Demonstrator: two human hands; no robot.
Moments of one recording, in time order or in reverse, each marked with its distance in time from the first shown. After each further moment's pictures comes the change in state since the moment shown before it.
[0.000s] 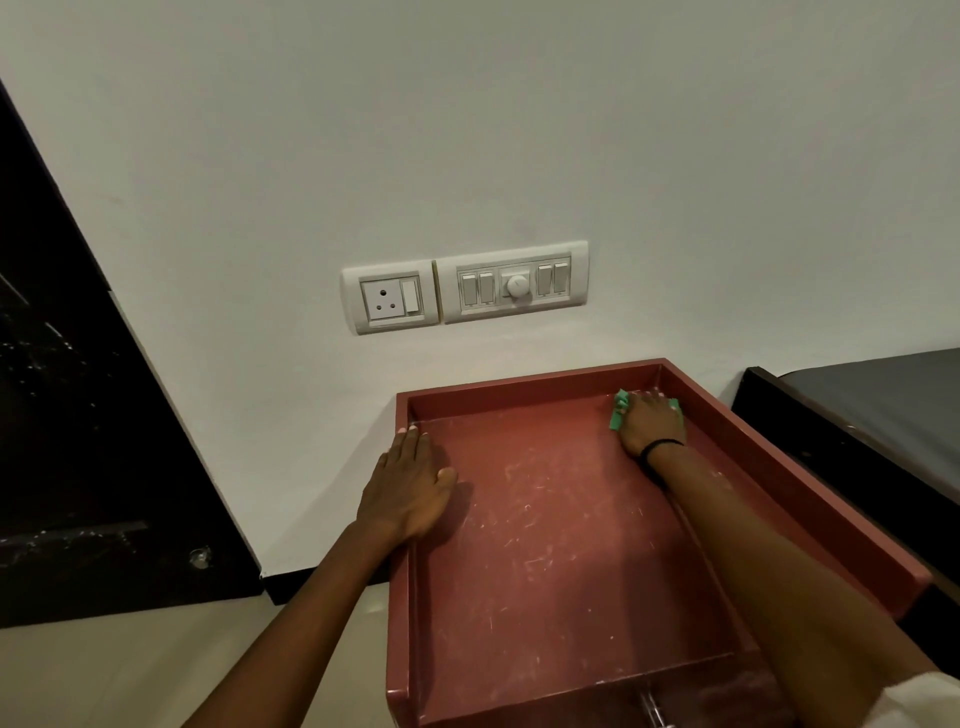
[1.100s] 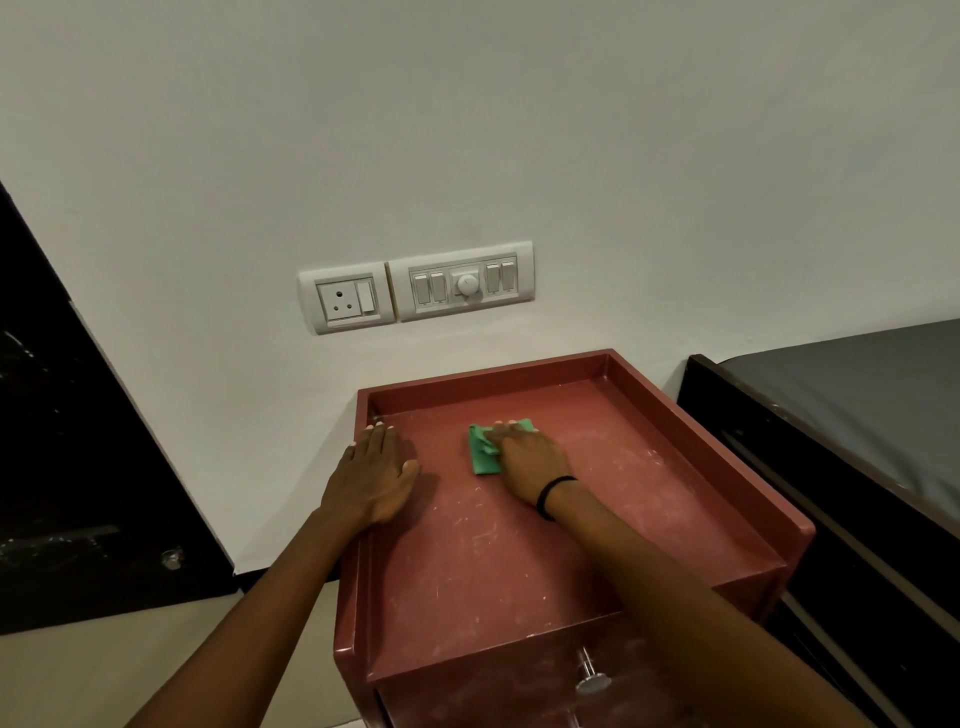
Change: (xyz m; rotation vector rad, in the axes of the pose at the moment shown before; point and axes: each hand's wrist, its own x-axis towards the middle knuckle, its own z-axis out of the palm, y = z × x) left_hand -0.010 0.018 -0.002 0.127 -0.035 0.007; right_hand -0.120 -0.076 -0.038 0.108 -0.004 -0.497
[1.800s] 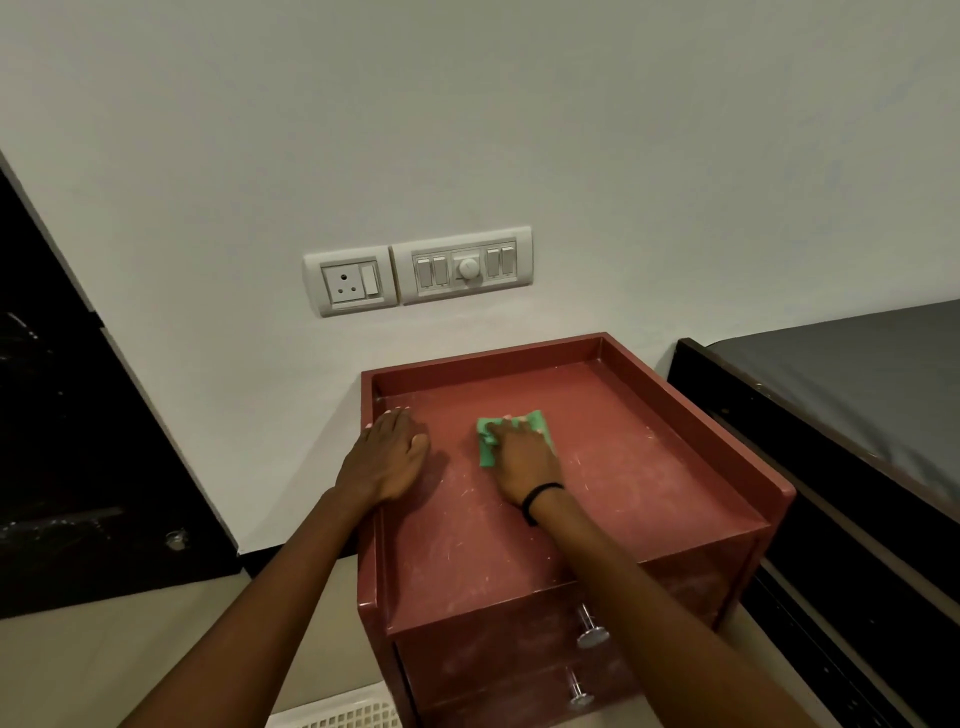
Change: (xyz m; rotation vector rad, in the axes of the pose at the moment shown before) left_hand -0.016 0.004 -0.004 -0.142 0.031 0.071; right_hand -0.027 -0.032 0.008 0.123 0.032 0.201
